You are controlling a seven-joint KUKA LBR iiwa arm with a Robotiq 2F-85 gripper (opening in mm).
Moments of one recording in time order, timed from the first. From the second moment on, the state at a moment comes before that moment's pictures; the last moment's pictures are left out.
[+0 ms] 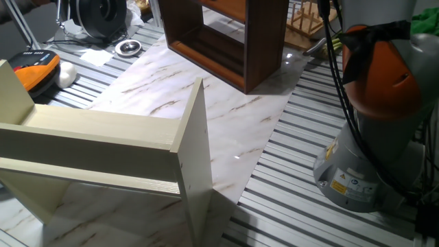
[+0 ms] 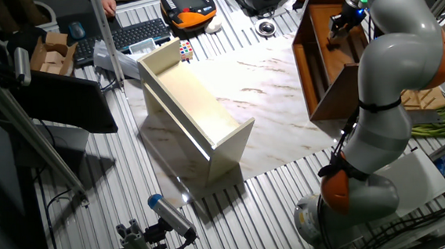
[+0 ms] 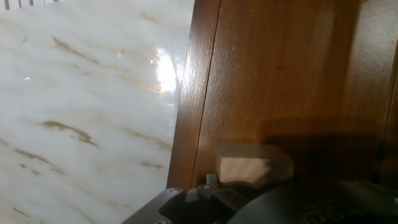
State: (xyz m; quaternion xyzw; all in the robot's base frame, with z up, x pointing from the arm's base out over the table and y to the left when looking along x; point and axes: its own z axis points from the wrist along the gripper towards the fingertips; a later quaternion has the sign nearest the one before) arm 0.569 -0.290 0.325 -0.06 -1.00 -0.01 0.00
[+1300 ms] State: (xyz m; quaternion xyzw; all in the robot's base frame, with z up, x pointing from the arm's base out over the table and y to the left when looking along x) arm 0.568 -0.291 0.328 -0.09 -1.00 -0.01 0.00
